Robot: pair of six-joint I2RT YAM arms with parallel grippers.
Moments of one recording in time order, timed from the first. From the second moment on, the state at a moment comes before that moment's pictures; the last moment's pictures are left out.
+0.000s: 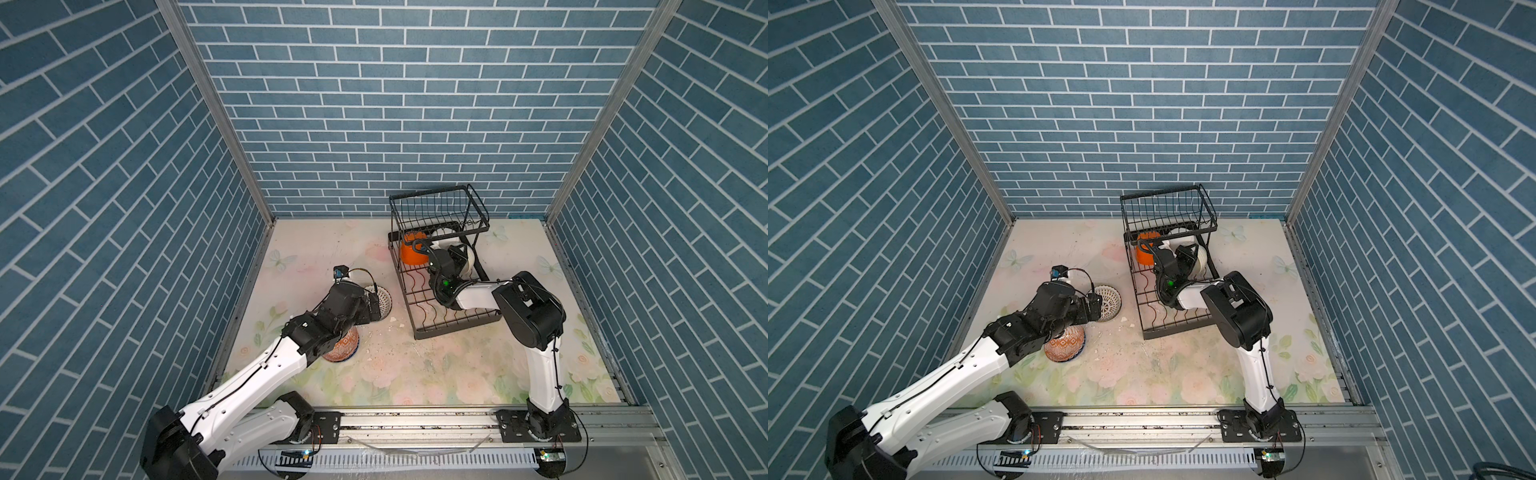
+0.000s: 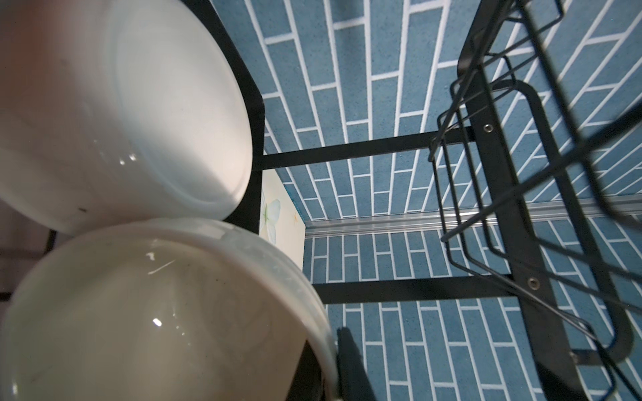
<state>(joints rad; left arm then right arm) -0.67 0.99 0.77 -0.50 -0.27 -0.65 0.68 2.09 1.16 0.70 1.14 -1.19</state>
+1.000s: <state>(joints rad) -0.67 0.99 0.74 -0.48 -0.27 -0.65 0.73 2.14 1.21 0.69 1.27 -1.21</state>
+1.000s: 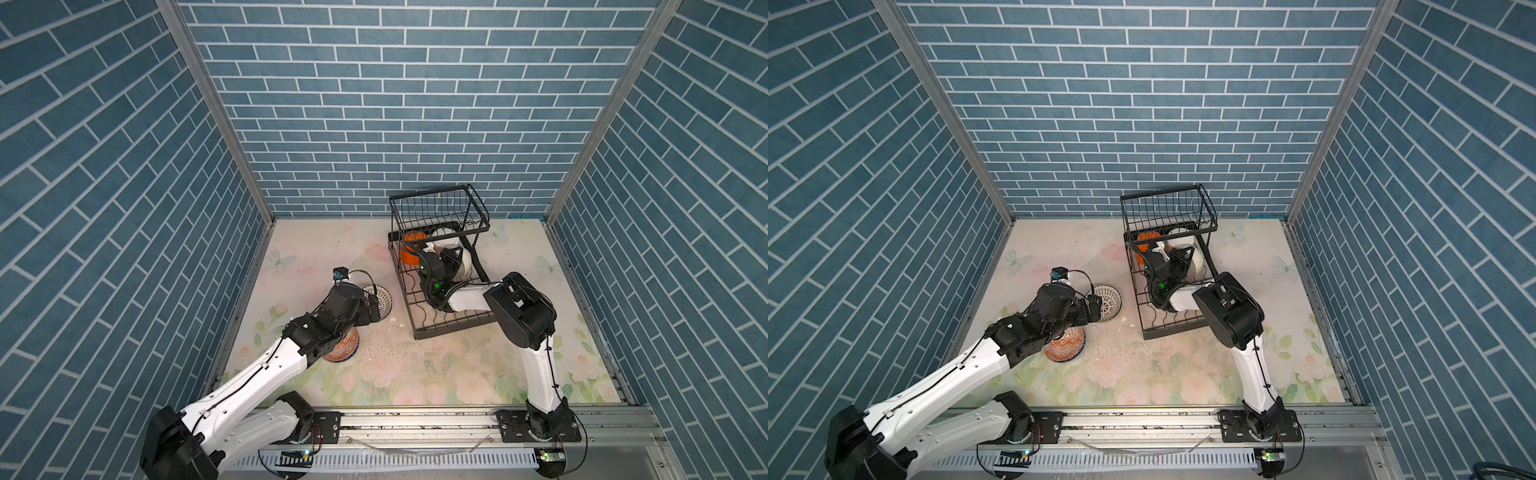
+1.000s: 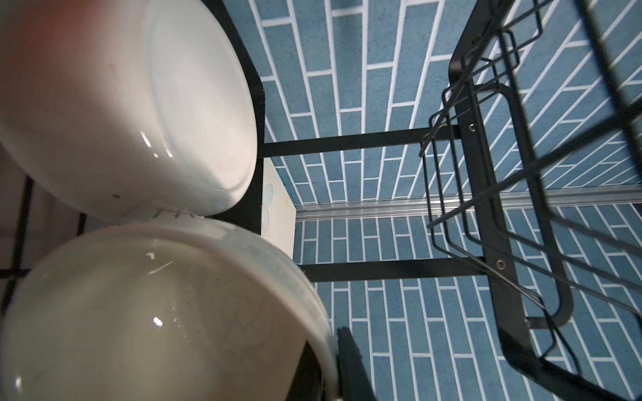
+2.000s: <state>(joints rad) -0.66 0.98 0.72 -0.46 -0.27 -0.65 0.71 2.15 1.22 0.68 1.27 -1.30</state>
